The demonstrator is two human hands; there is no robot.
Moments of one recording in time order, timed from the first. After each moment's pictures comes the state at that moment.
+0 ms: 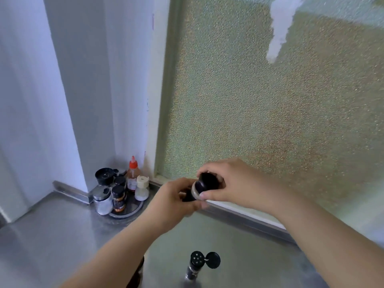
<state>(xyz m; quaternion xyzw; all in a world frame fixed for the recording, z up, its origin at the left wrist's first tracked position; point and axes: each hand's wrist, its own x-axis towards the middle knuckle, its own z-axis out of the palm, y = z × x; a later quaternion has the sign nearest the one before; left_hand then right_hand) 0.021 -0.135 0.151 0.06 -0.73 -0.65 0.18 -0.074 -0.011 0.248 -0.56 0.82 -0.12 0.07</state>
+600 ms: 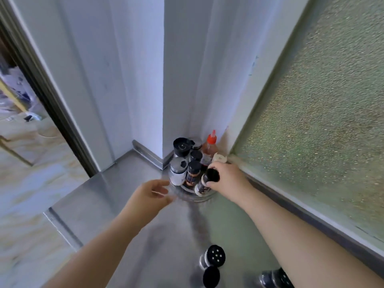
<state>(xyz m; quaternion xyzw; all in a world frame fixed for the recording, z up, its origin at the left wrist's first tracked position) 0.140 -0.314 0.025 0.44 -0.67 -0.57 0.17 -0.069 -0.239 0.040 -0.50 0.84 -0.15 0.16</state>
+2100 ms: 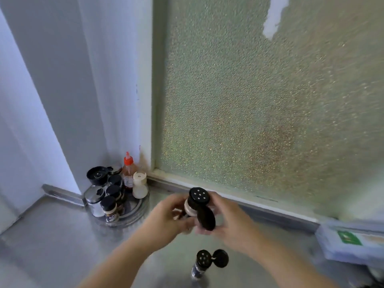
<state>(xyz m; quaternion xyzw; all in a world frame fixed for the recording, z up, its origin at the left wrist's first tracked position) 0.015 -0.160 0.083 0.11 -0.77 -0.62 0.10 -0.080 -0.005 0.117 -0.45 0.79 -0.35 0.20</state>
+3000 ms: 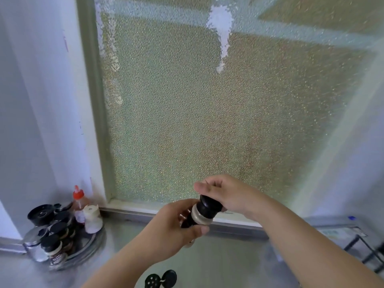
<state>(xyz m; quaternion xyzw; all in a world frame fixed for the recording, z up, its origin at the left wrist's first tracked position) -0.030 -0.035 0.179 -0.05 -0.79 -0.60 0.07 -0.124 0.098 0.245 -0.34 0.82 -0.40 0.22</state>
